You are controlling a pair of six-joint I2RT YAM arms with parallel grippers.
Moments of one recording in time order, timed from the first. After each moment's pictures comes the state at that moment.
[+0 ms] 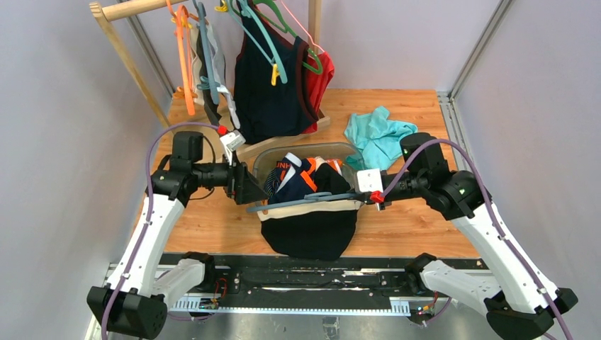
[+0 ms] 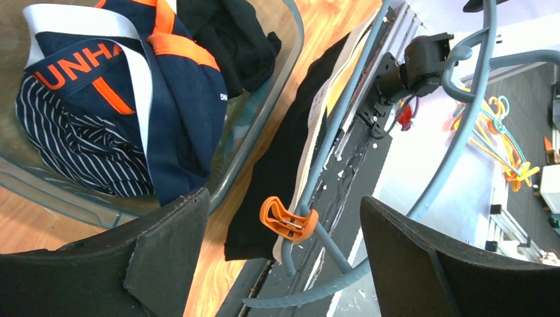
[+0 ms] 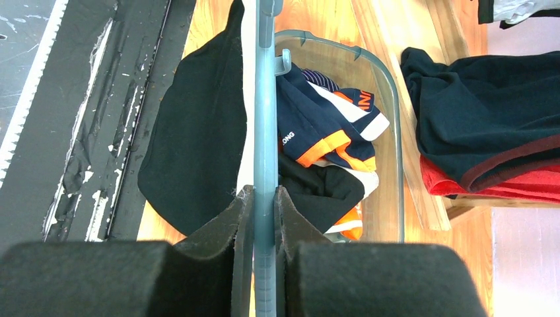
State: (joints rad) left arm -0.15 0.96 0.99 -0.77 0.98 0.07; right arm 0.58 0.94 1.22 -0.98 -0.78 -1.00
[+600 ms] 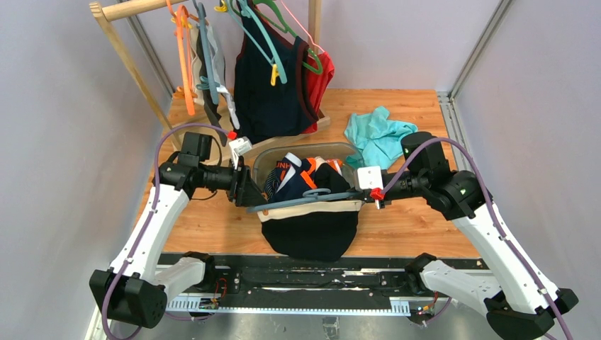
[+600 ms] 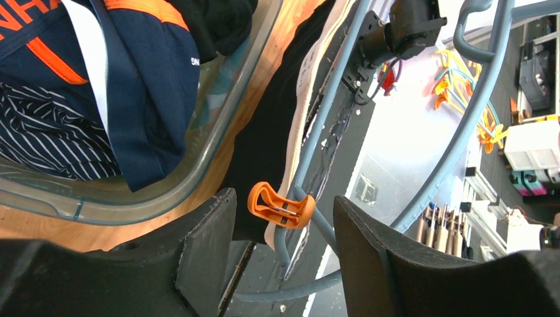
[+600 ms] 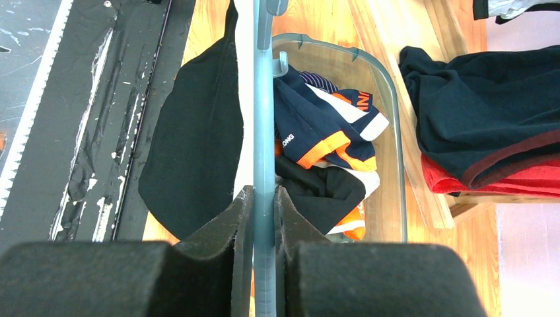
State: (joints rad) left arm -0.17 1.04 1.00 -0.91 1.02 0.20; right arm 0.58 0.94 1.24 -0.97 -0.78 -0.95
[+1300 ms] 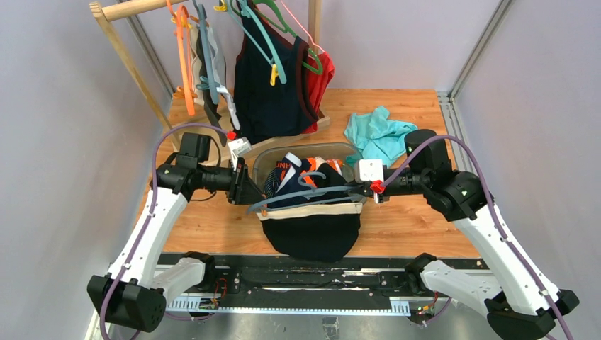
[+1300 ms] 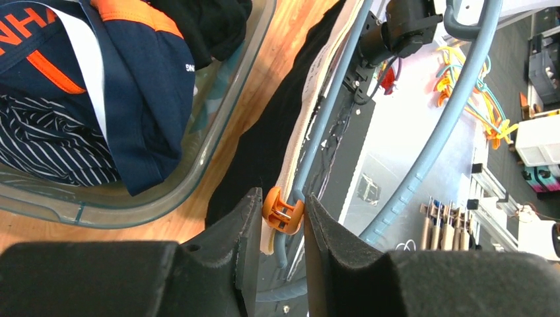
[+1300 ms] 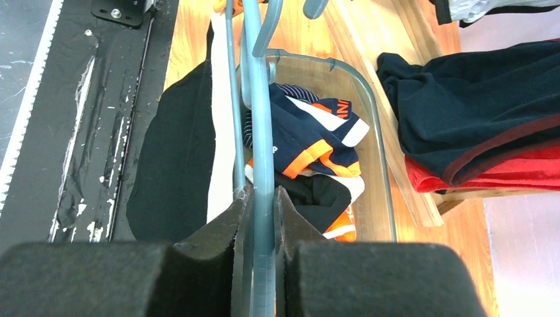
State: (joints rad) left arm -0.18 1.02 1.01 -0.92 1.03 0.21; right arm 0.58 0.94 1.23 -0.88 -0.77 -0.85
